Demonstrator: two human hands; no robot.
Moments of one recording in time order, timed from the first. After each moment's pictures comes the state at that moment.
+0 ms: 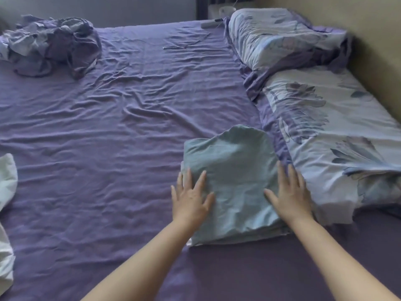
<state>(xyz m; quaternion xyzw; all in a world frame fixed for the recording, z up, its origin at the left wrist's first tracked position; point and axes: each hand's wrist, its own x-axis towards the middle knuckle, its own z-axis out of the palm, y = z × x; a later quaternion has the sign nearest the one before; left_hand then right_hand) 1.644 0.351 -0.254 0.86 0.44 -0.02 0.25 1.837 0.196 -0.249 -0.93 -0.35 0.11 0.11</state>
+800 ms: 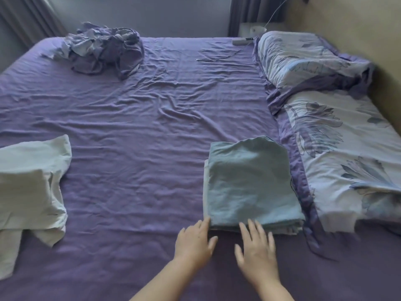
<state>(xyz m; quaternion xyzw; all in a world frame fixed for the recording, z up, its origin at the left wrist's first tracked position) 1.543 0.275 -0.243 0.86 0.43 -0.14 0.22 1.666 0.160 -0.243 -0.87 -0.48 0.06 0.07</state>
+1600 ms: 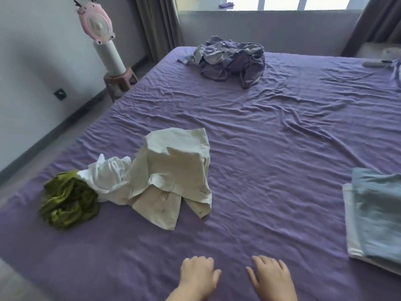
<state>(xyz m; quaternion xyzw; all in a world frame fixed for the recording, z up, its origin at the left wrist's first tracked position) 1.168 0.333 -0.206 0.77 0.54 -0.24 0.24 1.345 0.274 -0.197 -0.76 -0.62 0.18 0.05</state>
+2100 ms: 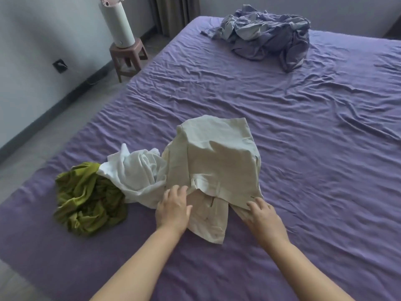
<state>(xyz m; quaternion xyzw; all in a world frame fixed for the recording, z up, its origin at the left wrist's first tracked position) 0.985 0.536 -0.212 0.74 0.66 -0.03 0.13 1.213 0.477 -0.229 -0.76 -0.62 0.22 -0.02</state>
